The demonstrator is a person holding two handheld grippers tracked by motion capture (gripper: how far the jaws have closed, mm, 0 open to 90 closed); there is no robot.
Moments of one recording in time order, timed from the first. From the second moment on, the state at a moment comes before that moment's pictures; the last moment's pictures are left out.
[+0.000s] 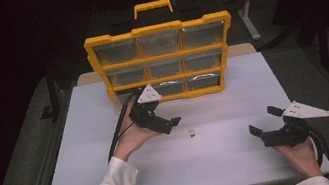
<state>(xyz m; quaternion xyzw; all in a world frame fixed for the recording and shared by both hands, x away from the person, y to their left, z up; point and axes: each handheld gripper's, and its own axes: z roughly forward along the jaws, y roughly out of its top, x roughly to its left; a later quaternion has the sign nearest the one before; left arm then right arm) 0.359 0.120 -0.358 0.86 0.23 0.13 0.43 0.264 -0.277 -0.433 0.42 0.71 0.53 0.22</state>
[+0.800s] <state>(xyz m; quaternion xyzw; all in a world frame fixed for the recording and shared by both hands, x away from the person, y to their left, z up) 0.355 0.075 -0.387 0.89 0.19 0.08 0.40 0.264 -0.278 -0.433 0.41 0.71 0.53 0.22</state>
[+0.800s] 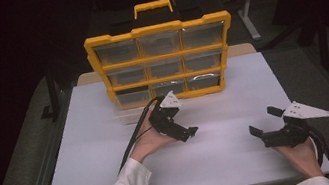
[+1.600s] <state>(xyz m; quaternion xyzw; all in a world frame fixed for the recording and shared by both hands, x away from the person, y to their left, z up) 0.352 0.057 -0.410 0.92 0.17 0.07 0.35 0.264 -0.278 -0.433 0.41 0.72 0.52 0.22</state>
